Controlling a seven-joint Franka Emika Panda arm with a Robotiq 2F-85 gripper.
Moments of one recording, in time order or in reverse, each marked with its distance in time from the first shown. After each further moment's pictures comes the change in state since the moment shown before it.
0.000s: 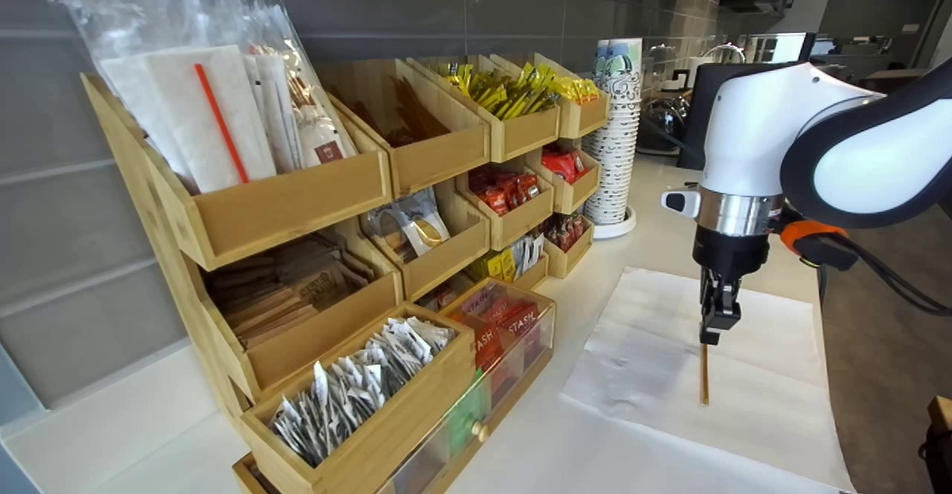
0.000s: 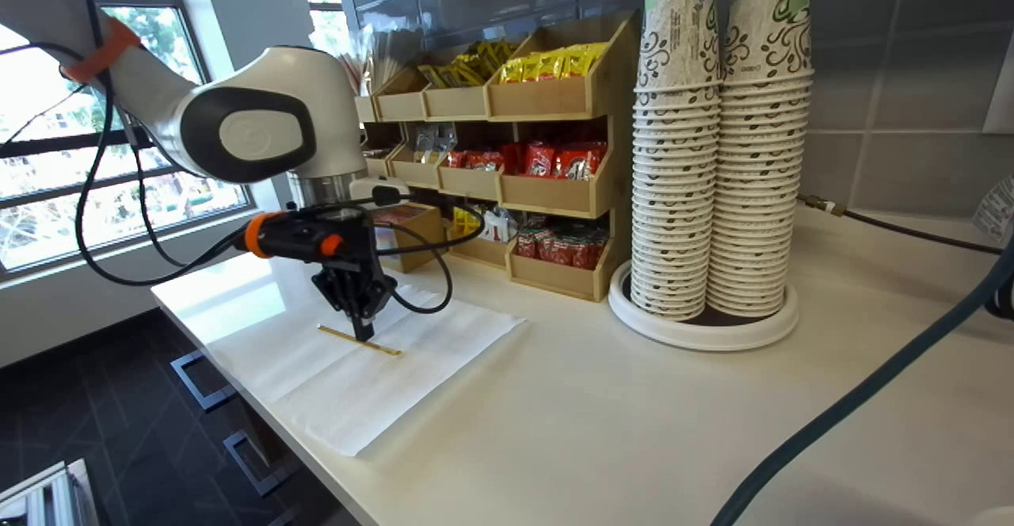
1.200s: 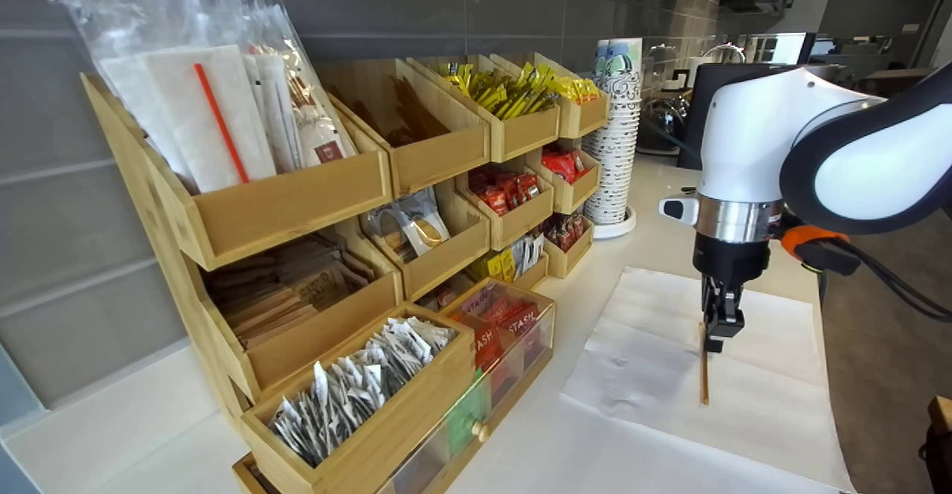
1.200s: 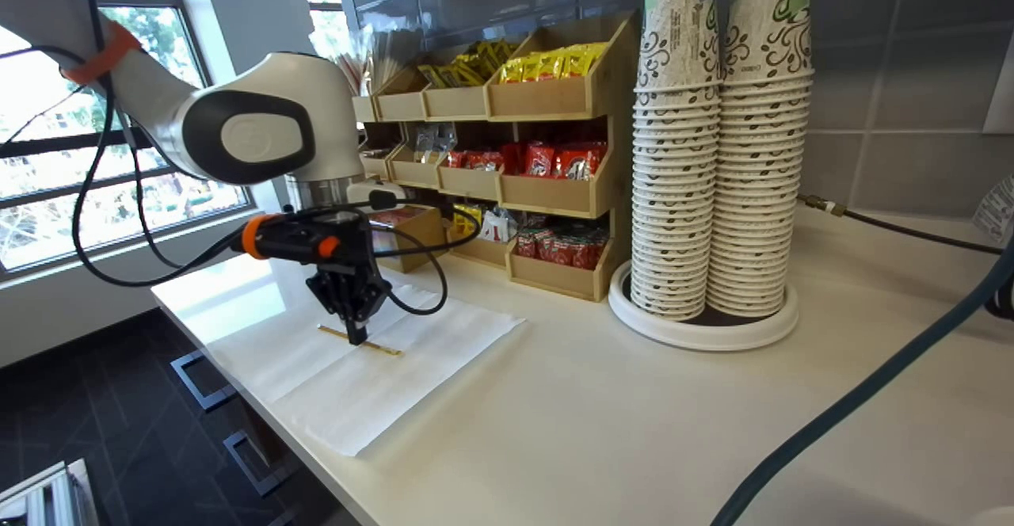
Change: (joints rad) arm 0.011 0.010 0.010 0.002 0.001 -0.019 0.000
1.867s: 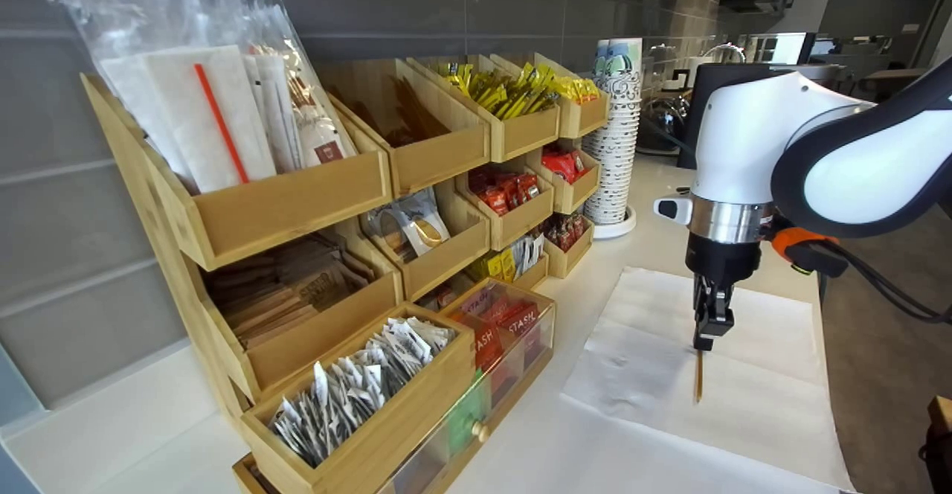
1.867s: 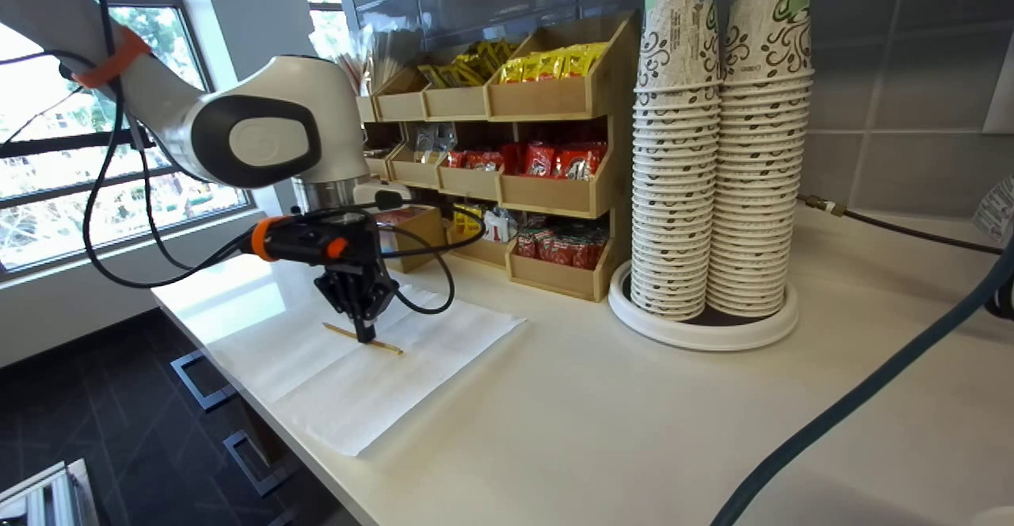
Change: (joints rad) arm -0.002 0.025 -0.001 0.013 0.000 0.035 0.000
